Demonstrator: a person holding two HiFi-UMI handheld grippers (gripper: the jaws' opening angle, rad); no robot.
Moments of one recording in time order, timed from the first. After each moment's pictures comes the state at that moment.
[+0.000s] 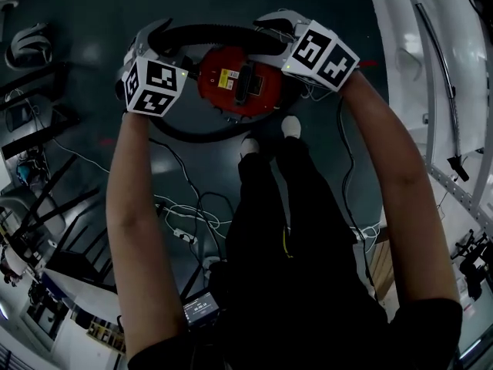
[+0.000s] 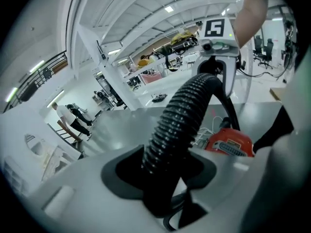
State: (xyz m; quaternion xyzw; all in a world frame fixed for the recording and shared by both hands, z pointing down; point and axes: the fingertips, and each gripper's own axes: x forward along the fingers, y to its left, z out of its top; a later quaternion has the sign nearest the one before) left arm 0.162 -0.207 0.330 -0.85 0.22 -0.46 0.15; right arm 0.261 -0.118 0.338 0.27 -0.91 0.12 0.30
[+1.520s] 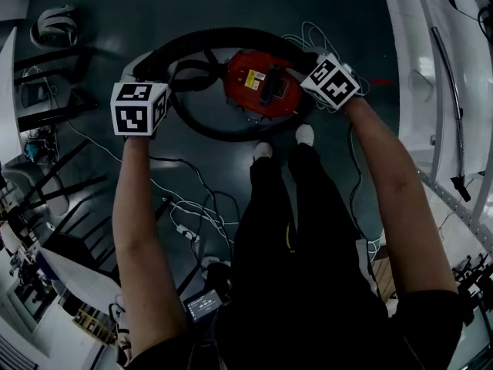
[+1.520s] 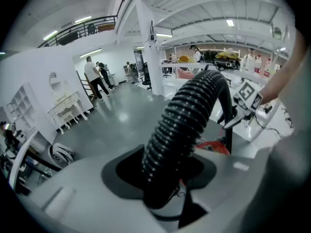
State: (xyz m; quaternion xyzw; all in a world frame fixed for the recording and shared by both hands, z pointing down) left arm 0.030 -0.181 0.275 -0.82 0.37 -0.43 -0.08; right arm 0.263 -0.081 0.410 0.32 -0.85 0.20 0.38
